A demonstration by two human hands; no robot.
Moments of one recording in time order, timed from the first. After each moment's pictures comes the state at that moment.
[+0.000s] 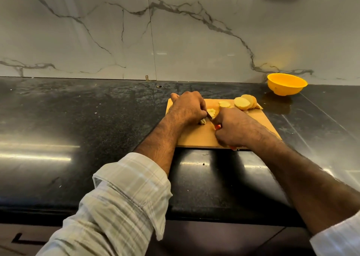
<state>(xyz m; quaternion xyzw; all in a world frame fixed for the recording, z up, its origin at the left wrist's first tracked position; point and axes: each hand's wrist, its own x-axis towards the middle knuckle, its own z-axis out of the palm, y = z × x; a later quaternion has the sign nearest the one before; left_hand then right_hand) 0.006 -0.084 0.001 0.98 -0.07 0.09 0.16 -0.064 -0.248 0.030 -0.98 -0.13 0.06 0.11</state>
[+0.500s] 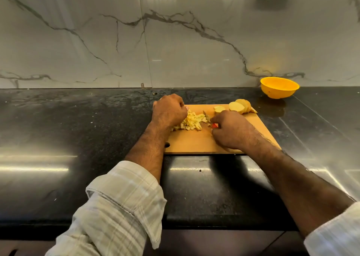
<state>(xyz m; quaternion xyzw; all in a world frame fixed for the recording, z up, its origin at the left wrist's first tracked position) 0.014 -0.047 -0.006 0.96 0.01 0.17 0.21 -0.056 -0.258 0.022 -0.98 -0.11 -0.02 0.16</state>
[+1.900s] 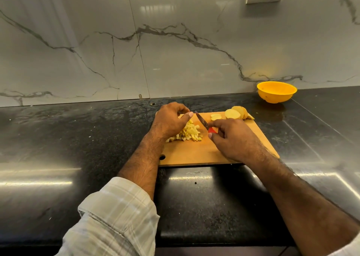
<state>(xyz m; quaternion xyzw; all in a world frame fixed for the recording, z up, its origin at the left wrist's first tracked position) 0.011 -0.056 -0.002 0.93 -0.08 0.18 0.31 -0.057 -0.279 0.010 -0.95 -0.14 -0.09 0.27</state>
